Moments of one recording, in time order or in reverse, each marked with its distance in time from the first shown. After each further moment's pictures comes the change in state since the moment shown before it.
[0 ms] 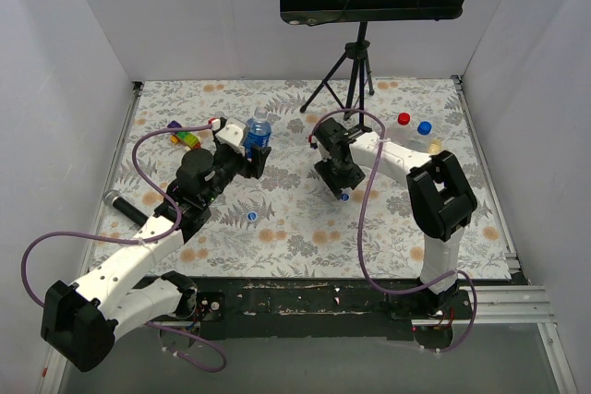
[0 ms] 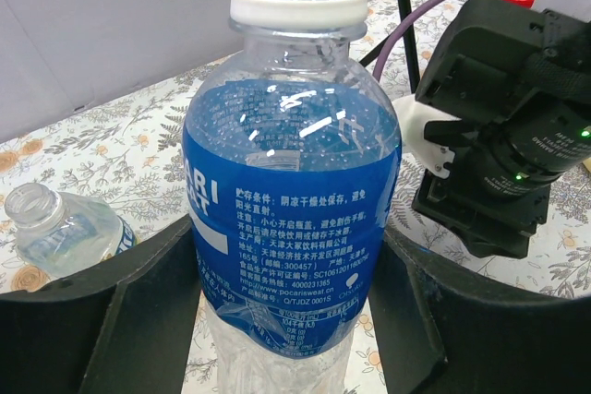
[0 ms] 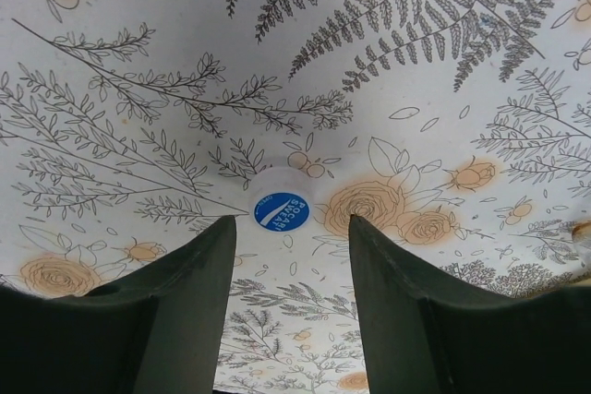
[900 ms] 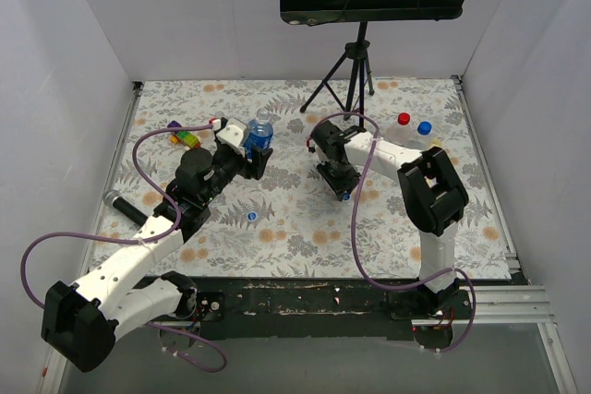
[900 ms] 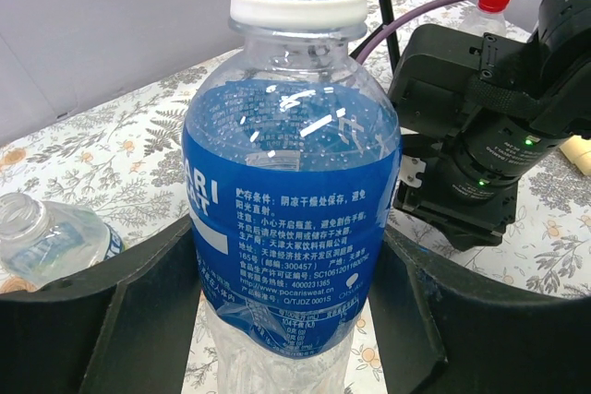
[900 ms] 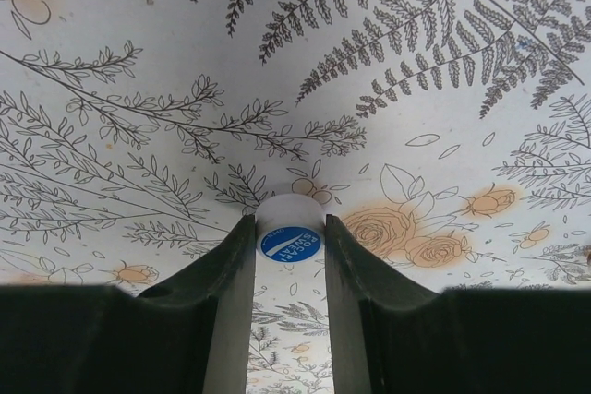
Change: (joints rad) left arm 0.013 0.000 0.000 0.000 0.049 0.001; right arm 0.000 0.083 0.026 -0.002 -0.002 -0.016
